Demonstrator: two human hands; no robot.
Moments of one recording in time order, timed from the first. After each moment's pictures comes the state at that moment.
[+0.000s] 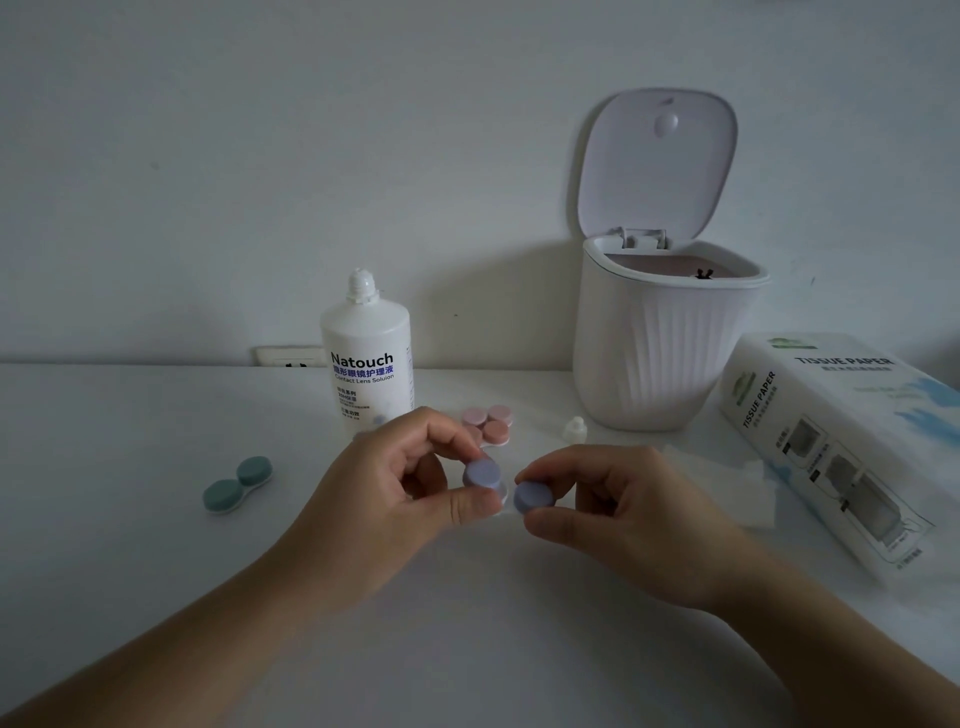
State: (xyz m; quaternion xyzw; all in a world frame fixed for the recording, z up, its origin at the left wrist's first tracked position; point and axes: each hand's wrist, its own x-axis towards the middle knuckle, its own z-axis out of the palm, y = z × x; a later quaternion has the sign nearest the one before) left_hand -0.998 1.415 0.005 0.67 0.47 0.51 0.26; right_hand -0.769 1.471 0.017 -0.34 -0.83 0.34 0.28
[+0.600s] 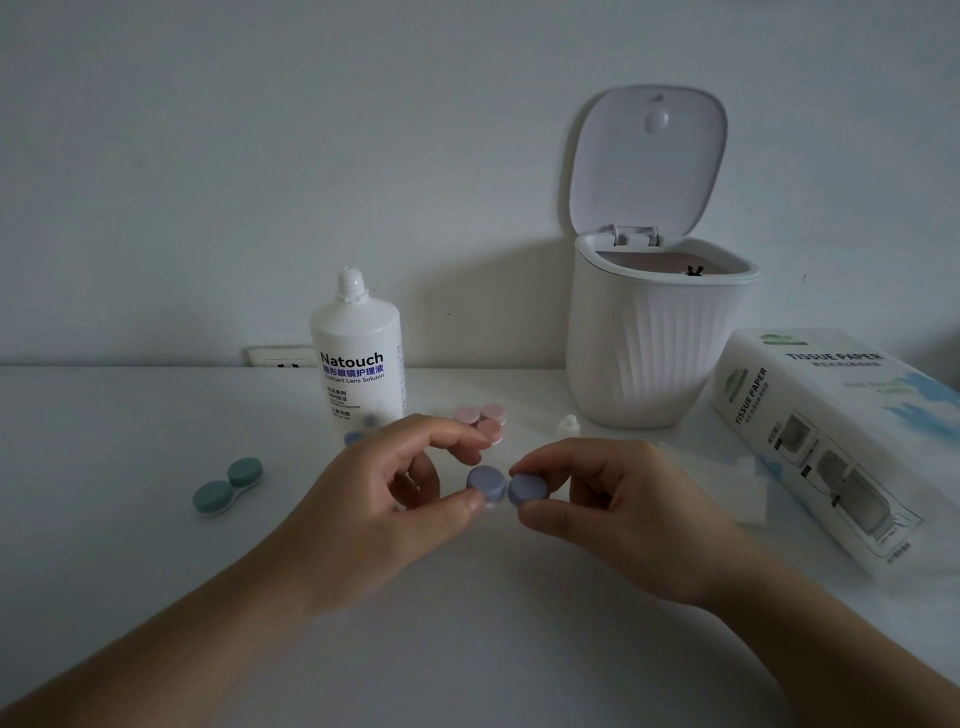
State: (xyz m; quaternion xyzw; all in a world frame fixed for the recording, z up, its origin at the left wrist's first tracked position) left_hand -0.997 1.408 0.010 0.69 0.50 0.45 0.27; right_hand -0.768 1.470 0.018 -0.34 -0.83 0.33 0.29
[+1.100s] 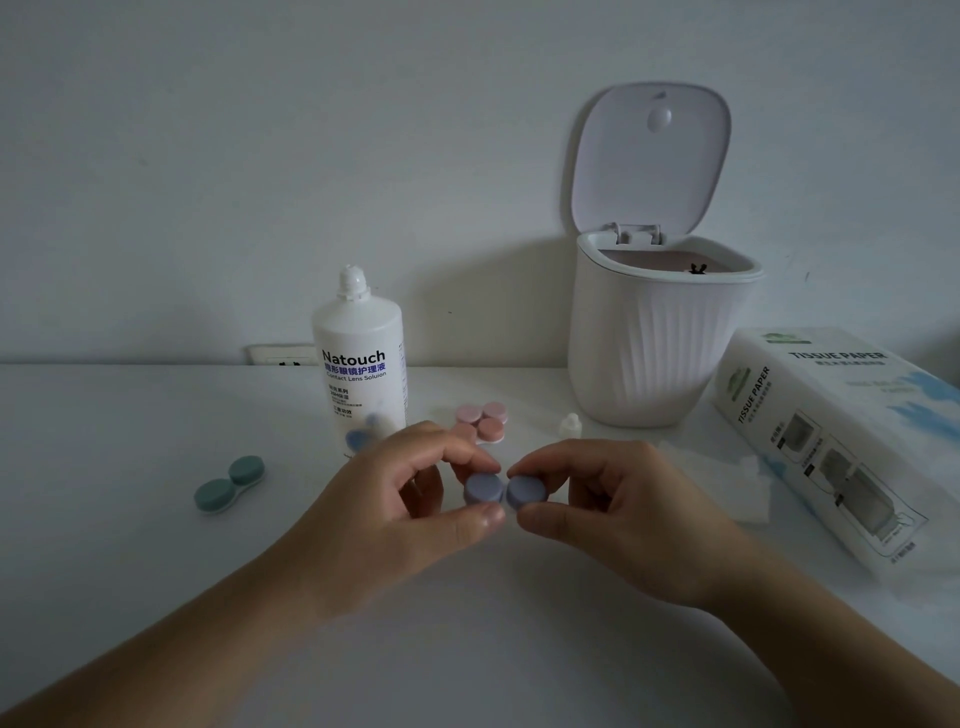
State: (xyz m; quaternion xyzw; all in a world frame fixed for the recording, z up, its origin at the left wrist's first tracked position) left_hand -0.997 1.410 0.005 0.70 0.50 0.44 0.26; right_hand -0.771 1.468 0.019 -0.33 -0.84 0.32 0.29
